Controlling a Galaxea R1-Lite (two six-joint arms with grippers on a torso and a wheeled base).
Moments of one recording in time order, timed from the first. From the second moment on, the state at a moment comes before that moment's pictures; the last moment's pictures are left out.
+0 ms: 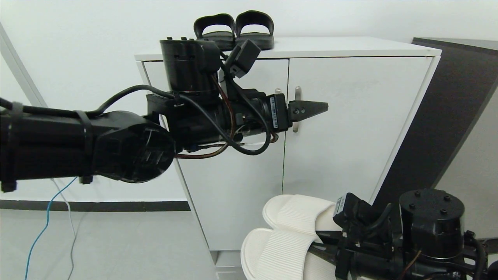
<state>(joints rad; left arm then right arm) -0.65 1.82 -1.37 -0.45 -0.41 -0.31 0.80 1.66 -0.43 -0.91 0.21 -0.18</state>
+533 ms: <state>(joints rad) -0.67 1.92 -1.48 -0.45 -0.22 -0.31 0.80 1.67 -0.43 -0.91 0.21 -0.18</state>
